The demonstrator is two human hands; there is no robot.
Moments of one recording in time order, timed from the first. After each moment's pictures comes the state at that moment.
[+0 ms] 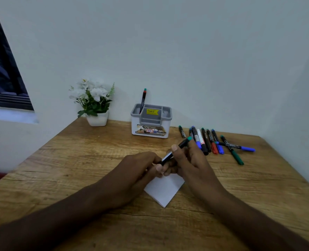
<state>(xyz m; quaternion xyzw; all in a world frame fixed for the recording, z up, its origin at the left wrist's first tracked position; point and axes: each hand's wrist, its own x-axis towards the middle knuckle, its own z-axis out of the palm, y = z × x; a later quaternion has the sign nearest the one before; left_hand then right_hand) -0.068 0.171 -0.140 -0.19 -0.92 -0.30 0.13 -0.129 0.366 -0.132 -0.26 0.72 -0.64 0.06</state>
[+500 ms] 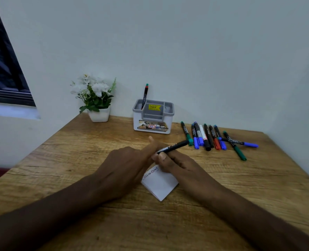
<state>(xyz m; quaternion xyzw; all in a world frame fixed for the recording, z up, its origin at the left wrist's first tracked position) -0.069 0.160 -0.137 -0.14 -0.97 -0.11 0.18 -0.122 0.359 -0.133 -0.30 0.79 -0.50 0.16</state>
